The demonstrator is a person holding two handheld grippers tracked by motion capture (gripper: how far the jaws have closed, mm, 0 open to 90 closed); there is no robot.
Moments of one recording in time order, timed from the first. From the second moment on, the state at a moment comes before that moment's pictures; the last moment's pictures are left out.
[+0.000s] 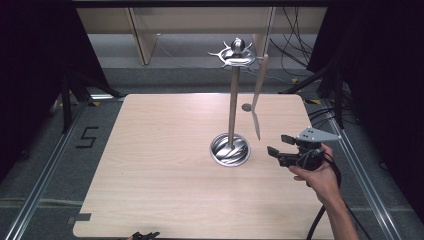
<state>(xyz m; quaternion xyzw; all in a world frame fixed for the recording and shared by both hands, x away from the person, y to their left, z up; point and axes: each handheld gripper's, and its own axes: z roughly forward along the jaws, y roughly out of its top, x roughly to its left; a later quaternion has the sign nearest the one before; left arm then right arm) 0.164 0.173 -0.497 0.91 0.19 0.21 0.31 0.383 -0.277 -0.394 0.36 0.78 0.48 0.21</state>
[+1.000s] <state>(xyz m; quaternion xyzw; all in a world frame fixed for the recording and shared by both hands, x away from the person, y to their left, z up) 0.163 0.174 -0.495 0.91 0.18 0.22 0.31 0.374 -0.272 -0.431 0.38 0.79 0.44 0.17</state>
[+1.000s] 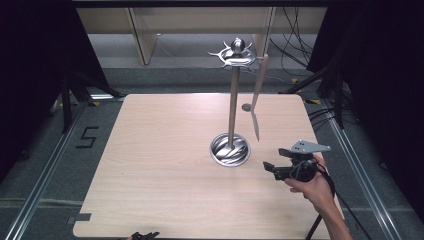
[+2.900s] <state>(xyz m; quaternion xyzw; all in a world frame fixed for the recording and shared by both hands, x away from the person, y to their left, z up) 0.162 0.176 -0.496 0.91 0.18 0.21 0.31 0.318 -0.267 -0.456 0.37 0.81 0.44 0.14</state>
